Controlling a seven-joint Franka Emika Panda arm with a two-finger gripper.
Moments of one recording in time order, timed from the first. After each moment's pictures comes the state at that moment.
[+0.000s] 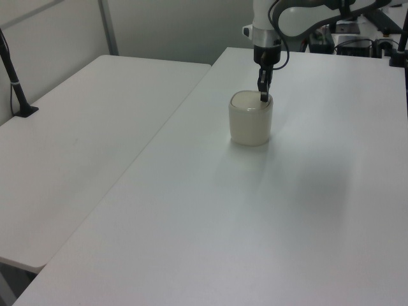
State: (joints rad) arm 0.16 0.32 -0.15 -1.60 0.02 1.95 -0.14
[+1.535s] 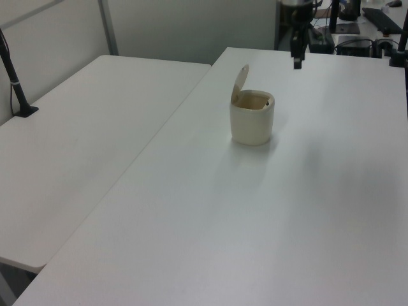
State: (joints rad) arm 0.13 0.12 -0.20 -1.58 -0.03 1.62 -0.16
